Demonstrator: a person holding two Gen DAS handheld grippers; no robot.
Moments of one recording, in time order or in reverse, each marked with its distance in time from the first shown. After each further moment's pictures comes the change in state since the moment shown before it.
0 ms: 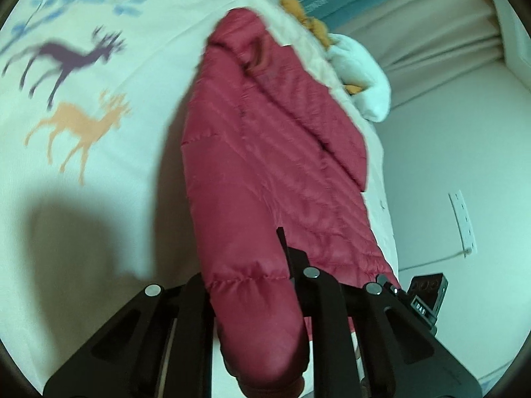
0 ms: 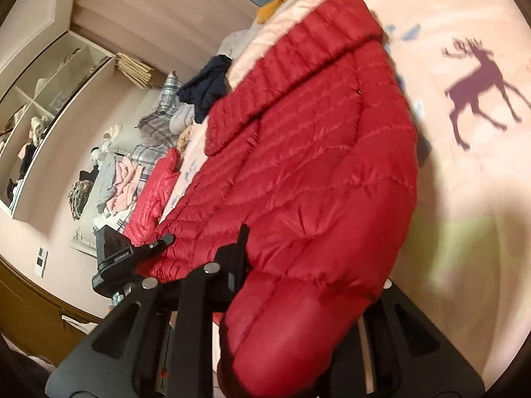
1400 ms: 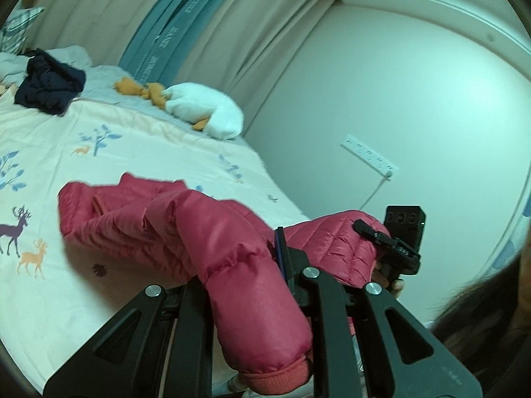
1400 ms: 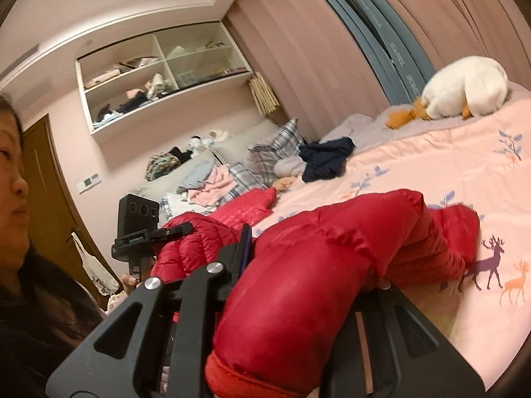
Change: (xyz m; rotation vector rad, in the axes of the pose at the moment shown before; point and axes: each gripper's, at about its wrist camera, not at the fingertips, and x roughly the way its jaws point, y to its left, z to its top) left arm -0.142 -0.153 -0.043 0.571 -0.160 -0.340; right arm -0.176 0.130 -0.009 -0.523 -0.246 0.305
